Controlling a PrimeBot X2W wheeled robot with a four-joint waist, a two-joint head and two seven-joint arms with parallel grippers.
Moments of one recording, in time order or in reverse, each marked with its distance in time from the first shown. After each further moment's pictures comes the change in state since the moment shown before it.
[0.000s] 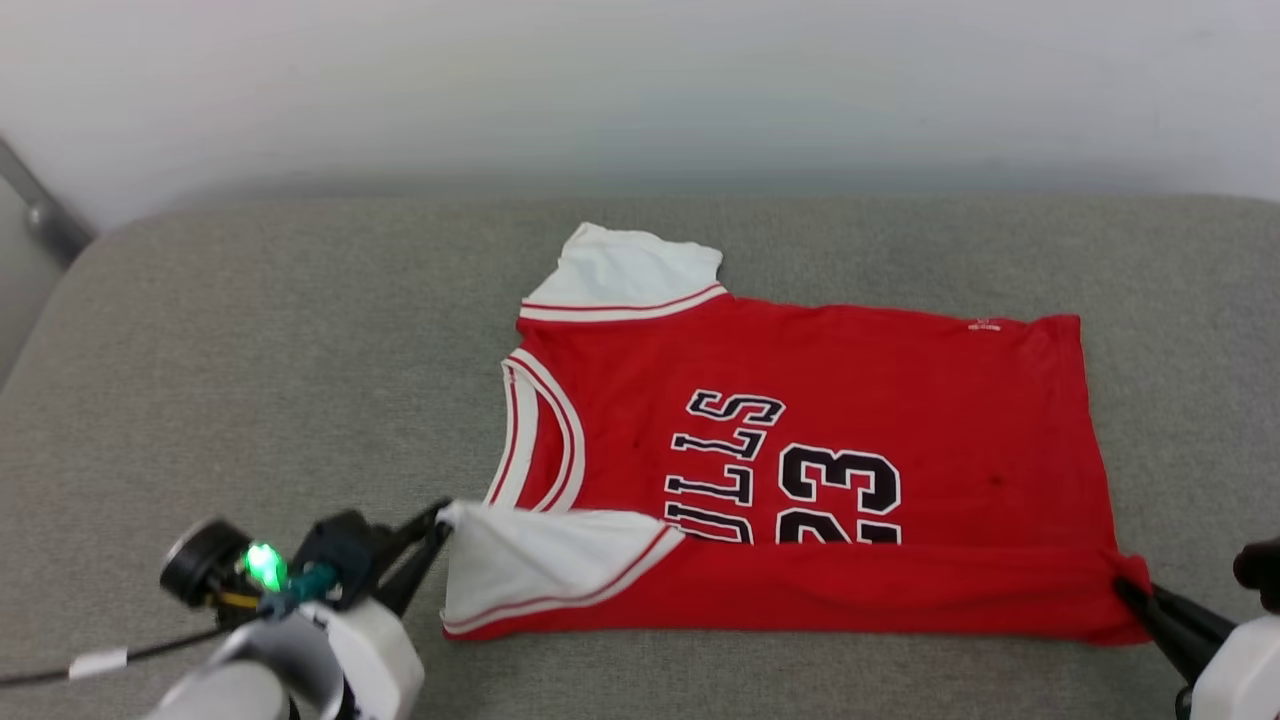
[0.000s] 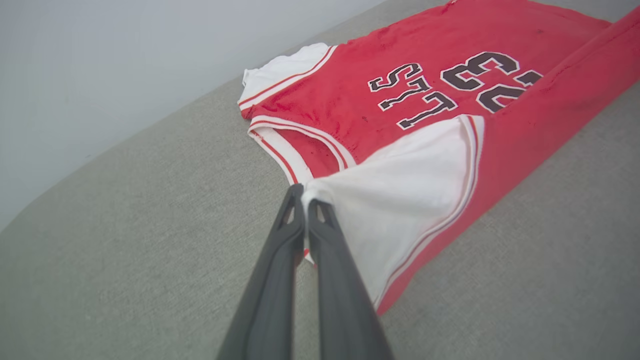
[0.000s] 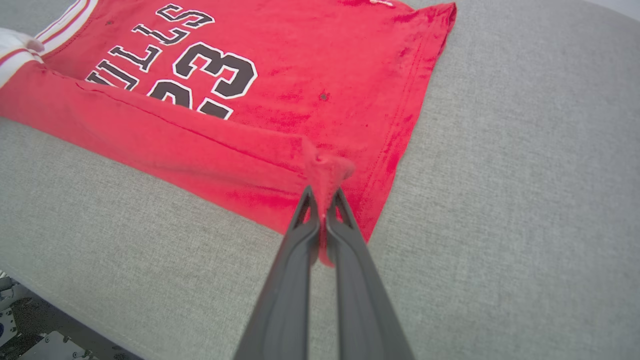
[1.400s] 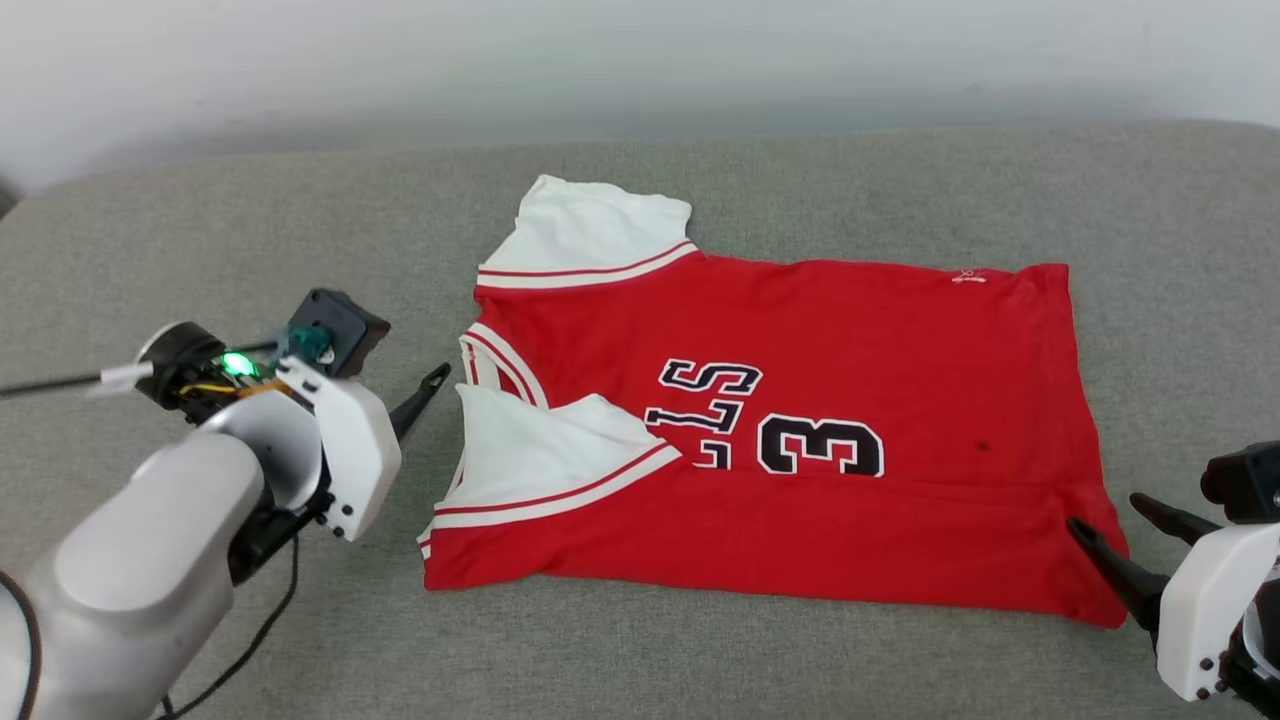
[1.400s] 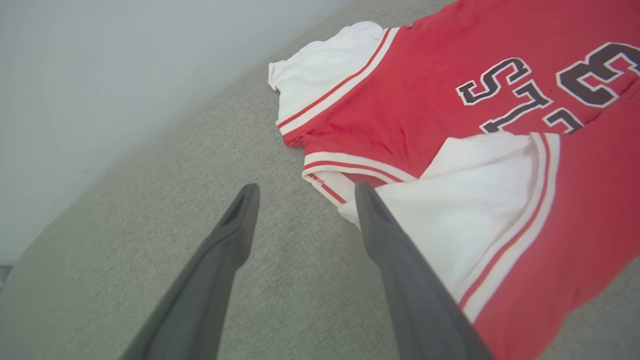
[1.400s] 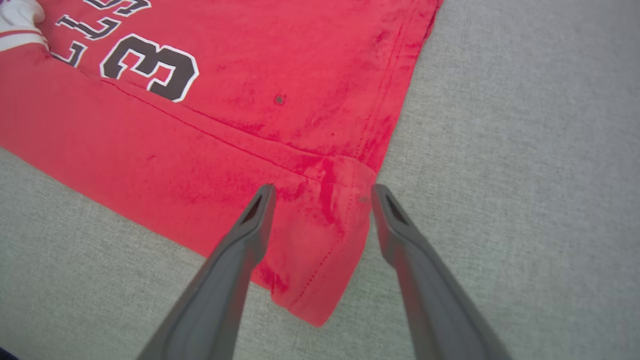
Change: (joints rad) left arm -0.456 -0.145 -0.049 0.475 -0.039 -0.245 0.097; right arm -0.281 -0.013 0.156 0.214 0.041 0.000 -0.019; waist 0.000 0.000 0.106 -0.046
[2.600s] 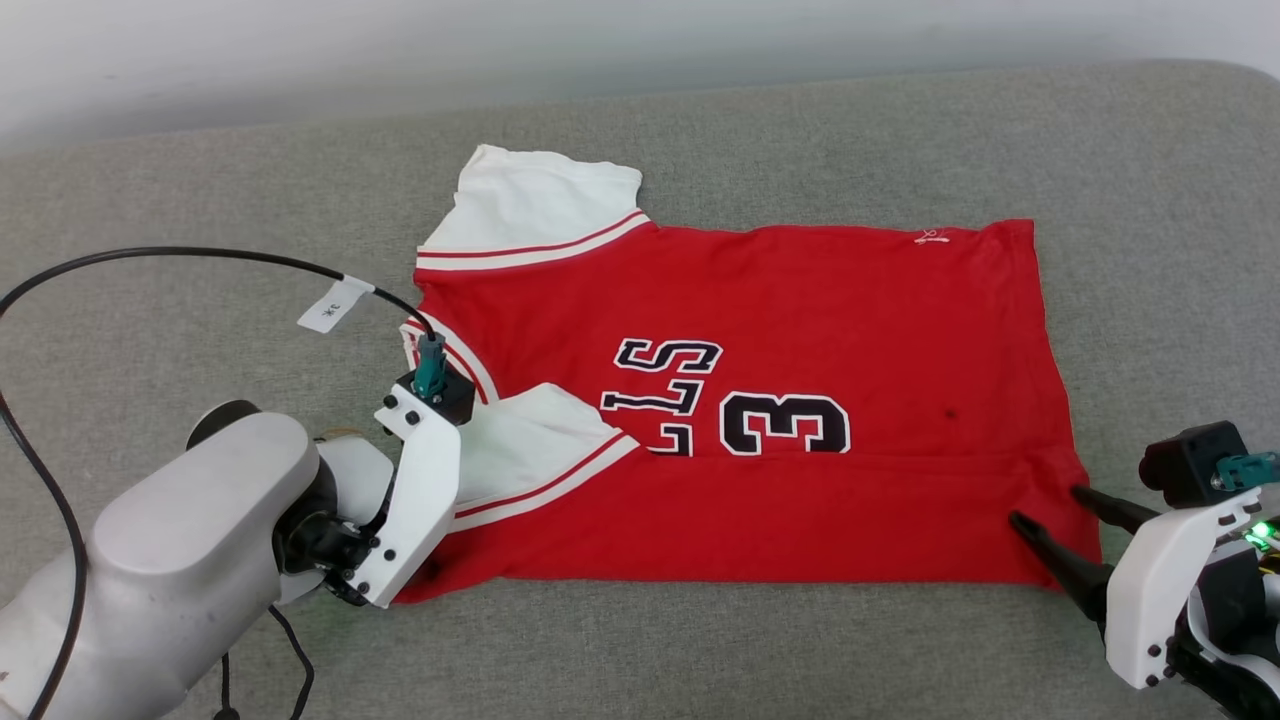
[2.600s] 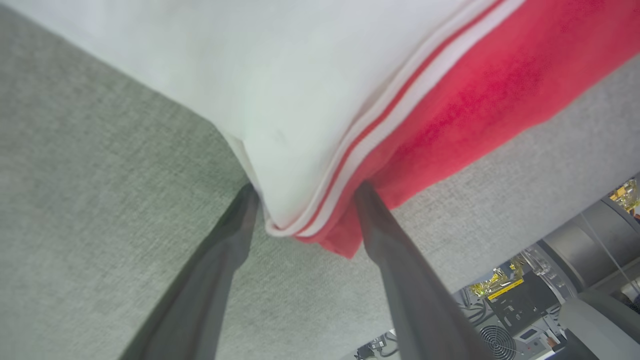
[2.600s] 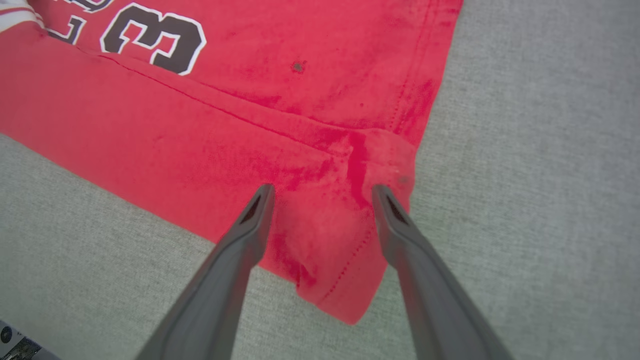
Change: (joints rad) left arm -0.126 0.012 -0.226 -0.100 -0.347 -0.002 0.974; right arm -0.040 0.041 0.051 -0.029 0.011 0.000 0.059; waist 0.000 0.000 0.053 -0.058
